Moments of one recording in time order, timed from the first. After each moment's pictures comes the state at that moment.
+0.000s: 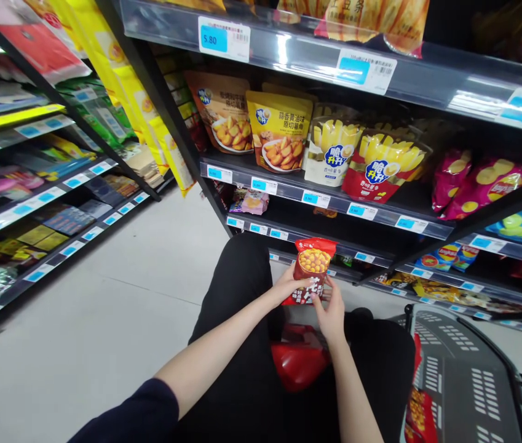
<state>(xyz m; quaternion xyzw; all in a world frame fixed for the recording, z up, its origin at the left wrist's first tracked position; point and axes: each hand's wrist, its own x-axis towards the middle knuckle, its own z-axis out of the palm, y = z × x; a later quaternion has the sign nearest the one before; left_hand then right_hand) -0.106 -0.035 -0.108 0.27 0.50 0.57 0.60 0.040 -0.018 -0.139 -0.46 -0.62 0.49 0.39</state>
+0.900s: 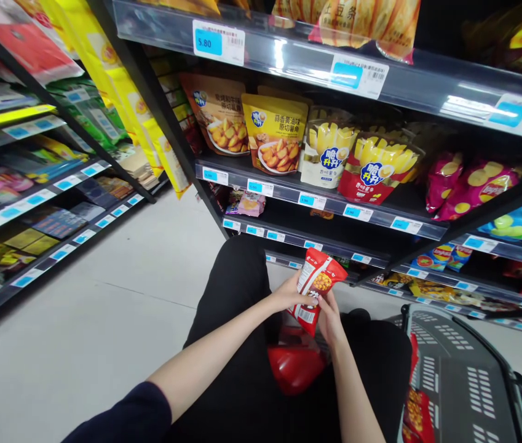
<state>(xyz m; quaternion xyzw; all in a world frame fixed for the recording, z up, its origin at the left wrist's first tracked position) -0.106 -0.037 -0.110 0.41 0.50 0.48 0.60 0.037 -0.021 -0.152 -0.34 -0.33 0.77 0.42</state>
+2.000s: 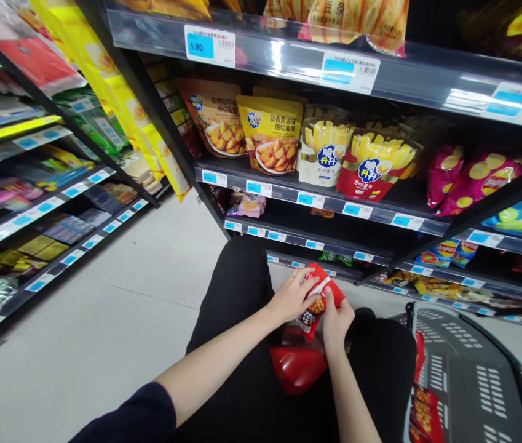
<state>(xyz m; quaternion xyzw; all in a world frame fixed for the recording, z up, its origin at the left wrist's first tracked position) -0.097 -0.049 -0.100 0.74 0.61 0.28 0.07 0.036 -0.027 -0.120 -0.58 -0.50 0.41 0.49</state>
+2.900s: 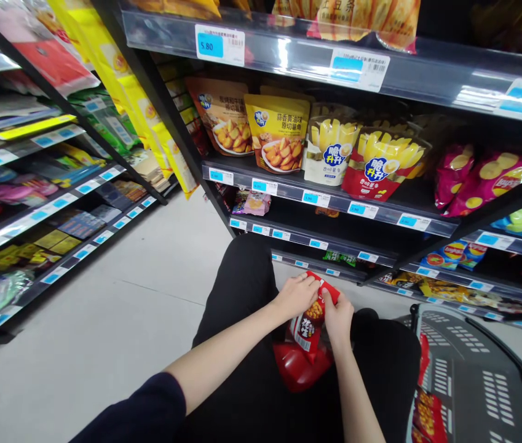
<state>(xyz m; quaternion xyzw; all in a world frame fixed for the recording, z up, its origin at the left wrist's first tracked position) -0.089 -0.046 -0.102 0.77 0.63 0.13 0.03 0.043 -0.020 -0.115 -0.57 -0.66 0.37 0.32</state>
